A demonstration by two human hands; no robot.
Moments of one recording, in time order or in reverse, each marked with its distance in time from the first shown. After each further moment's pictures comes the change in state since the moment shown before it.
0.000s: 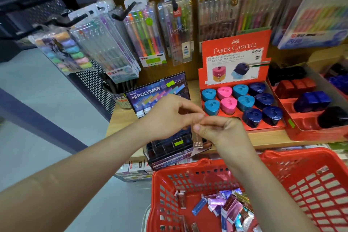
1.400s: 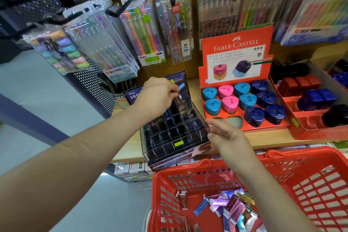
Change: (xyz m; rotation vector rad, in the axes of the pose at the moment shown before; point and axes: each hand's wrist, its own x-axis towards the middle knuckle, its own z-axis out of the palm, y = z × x) left_hand 0.045 -0.035 -0.023 0.696 0.313 -0.047; right_hand 0.015 0.046 -0.022 -0.208 0.017 -0.009
